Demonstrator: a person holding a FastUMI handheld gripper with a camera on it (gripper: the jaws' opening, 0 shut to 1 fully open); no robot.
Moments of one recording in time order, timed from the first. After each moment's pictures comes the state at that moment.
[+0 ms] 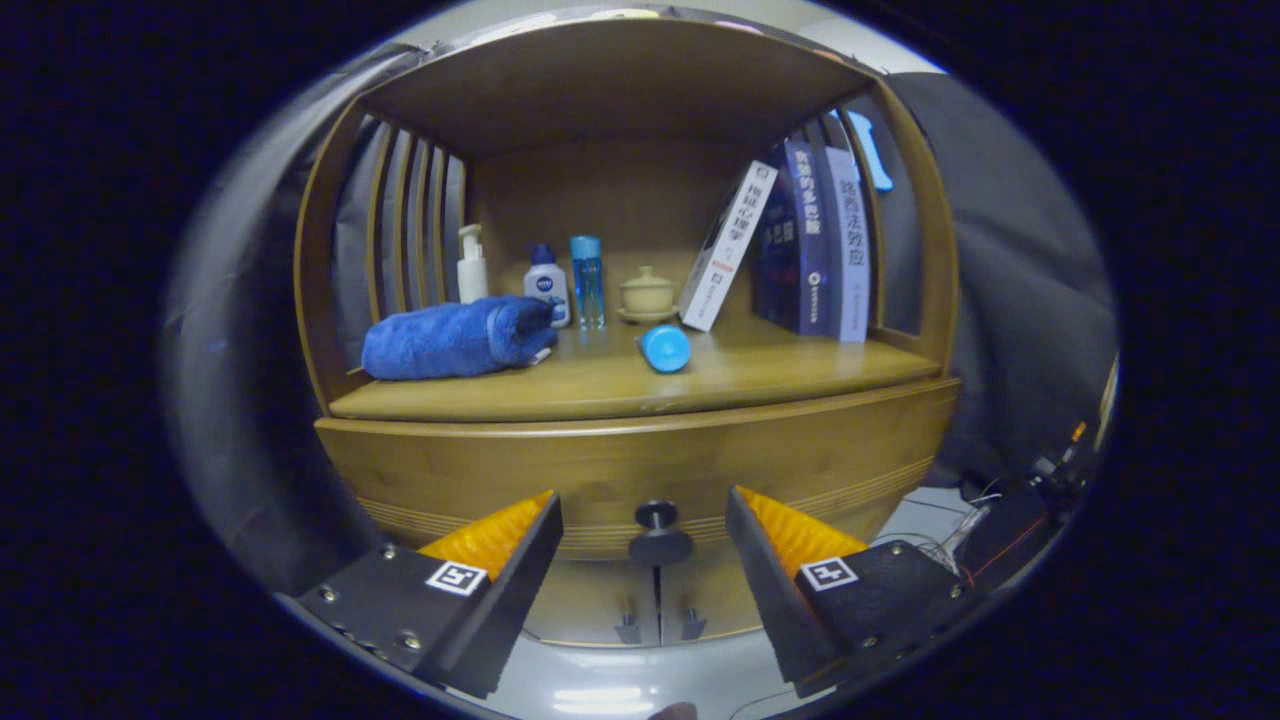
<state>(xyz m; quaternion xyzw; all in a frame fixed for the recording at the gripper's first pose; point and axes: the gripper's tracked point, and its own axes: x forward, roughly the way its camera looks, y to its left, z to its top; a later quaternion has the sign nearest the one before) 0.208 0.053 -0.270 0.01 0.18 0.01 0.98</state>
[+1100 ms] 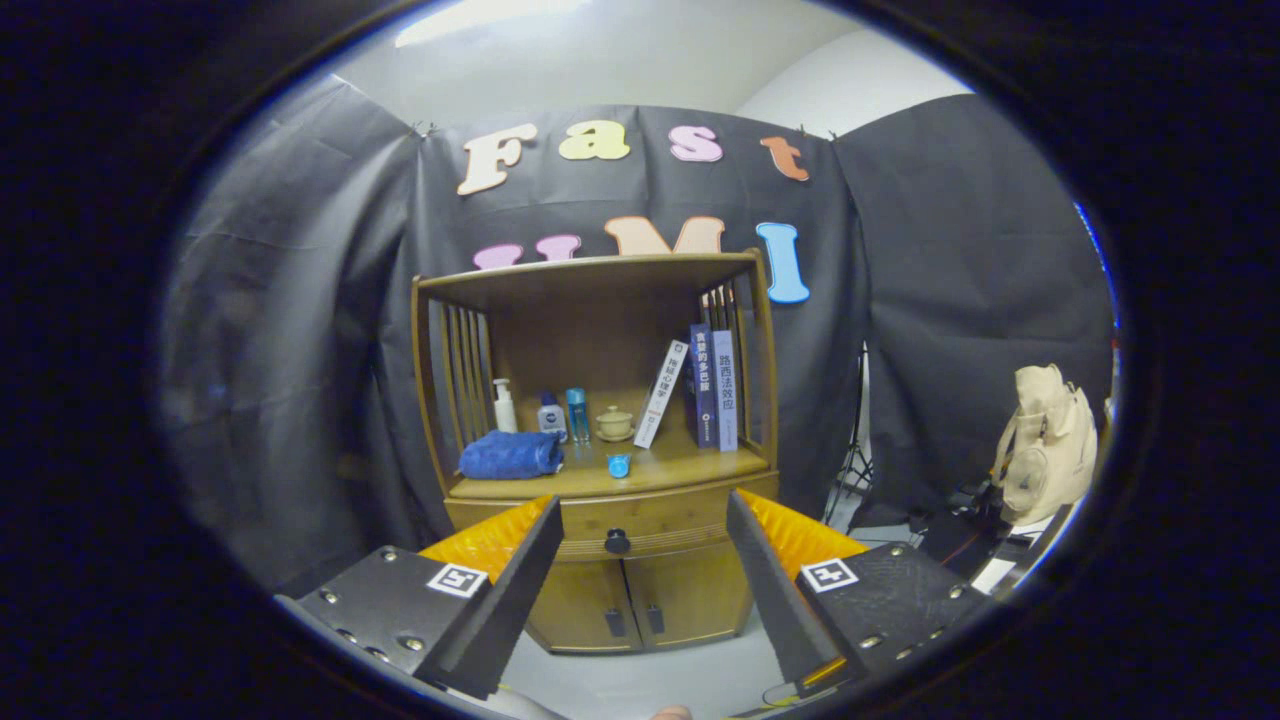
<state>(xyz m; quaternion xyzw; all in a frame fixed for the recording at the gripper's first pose) -0.016 -0.004 -0.066 0.04 0.06 -0.02 1.00</state>
